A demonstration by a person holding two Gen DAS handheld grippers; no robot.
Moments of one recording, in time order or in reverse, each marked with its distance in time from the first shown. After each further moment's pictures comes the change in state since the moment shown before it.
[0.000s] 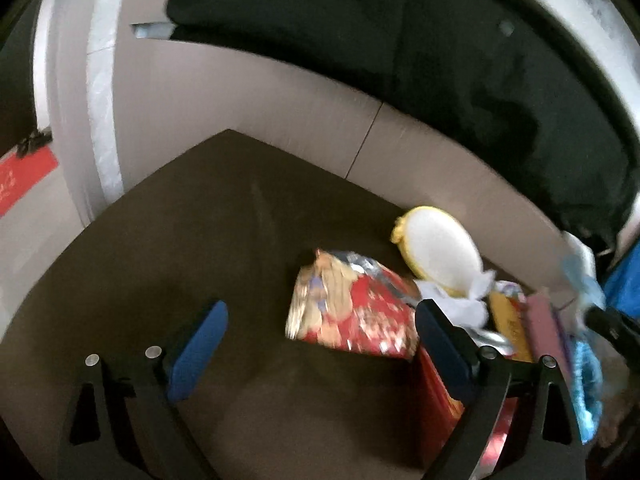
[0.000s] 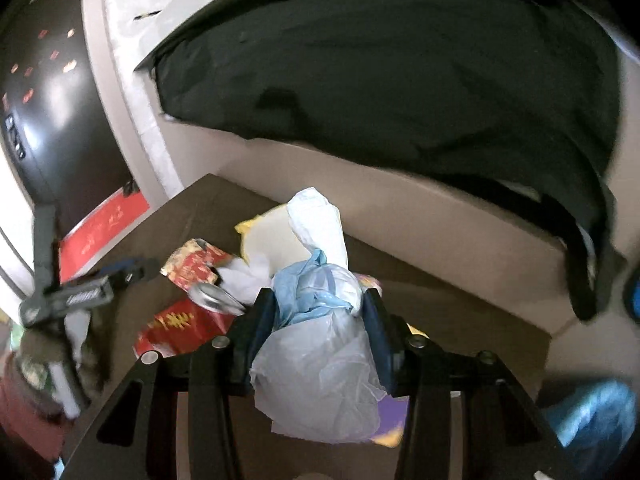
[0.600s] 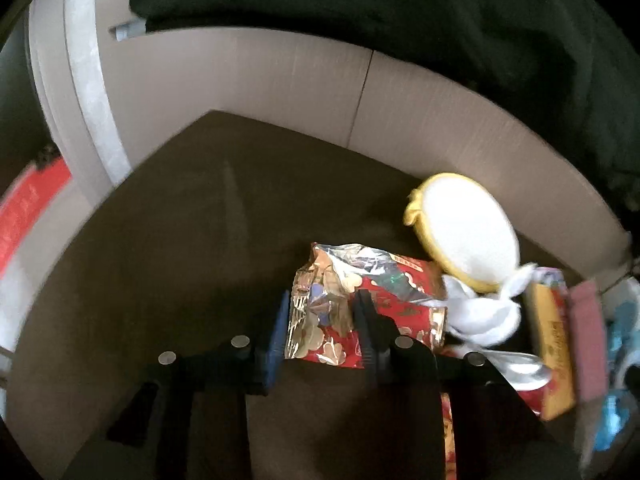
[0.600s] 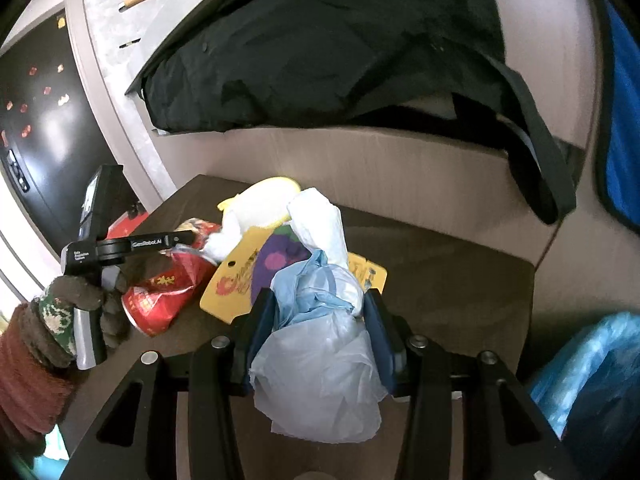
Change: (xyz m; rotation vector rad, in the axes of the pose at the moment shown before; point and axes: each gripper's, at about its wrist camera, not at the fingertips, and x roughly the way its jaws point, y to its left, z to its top) left arm 0.024 -0.034 0.000 0.036 0.102 0.115; right arm -0.020 -0.036 -0.048 0.102 -0.029 0.063
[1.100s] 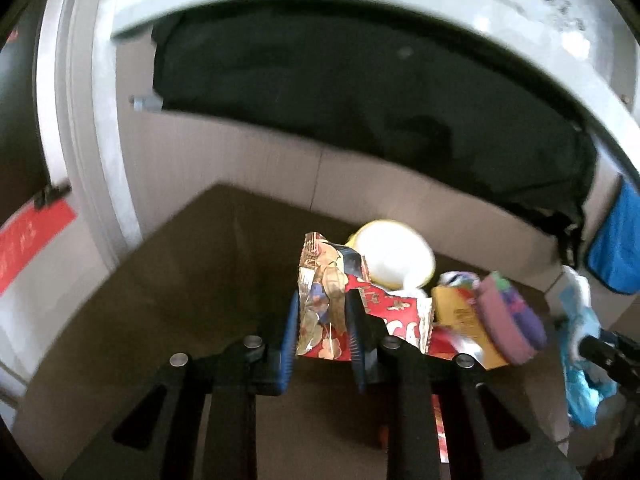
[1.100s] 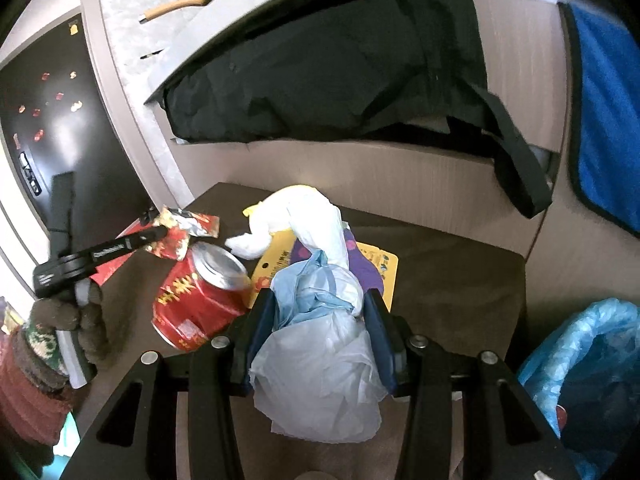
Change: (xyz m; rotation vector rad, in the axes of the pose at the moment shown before) left arm -0.119 -0.024 -0.037 0.090 -0.259 -0.038; right arm -0.043 0.013 -0.012 -0.027 -0.056 0.019
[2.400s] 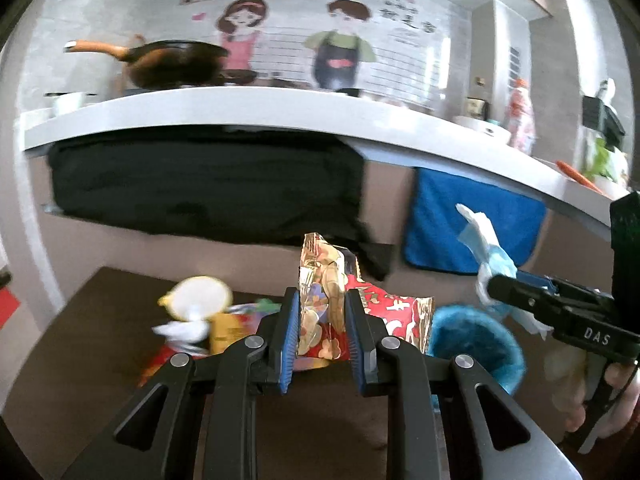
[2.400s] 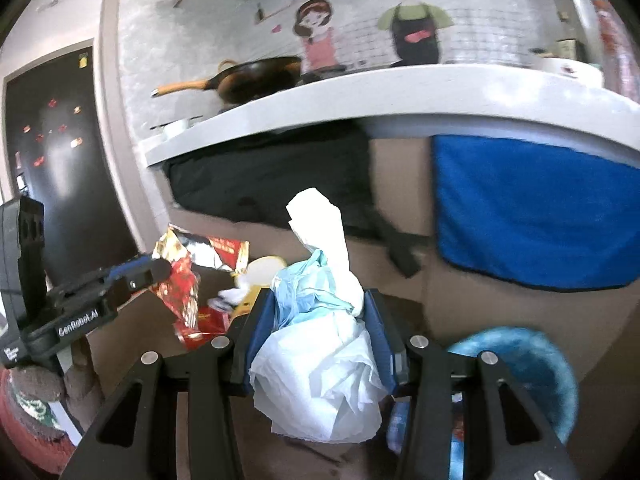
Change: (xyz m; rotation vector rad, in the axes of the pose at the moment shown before) left arm -0.122 -0.200 -0.022 0.220 -0.177 -0.307; right arm -0.176 -0.045 -0.005 0.003 -0.254 -0.126
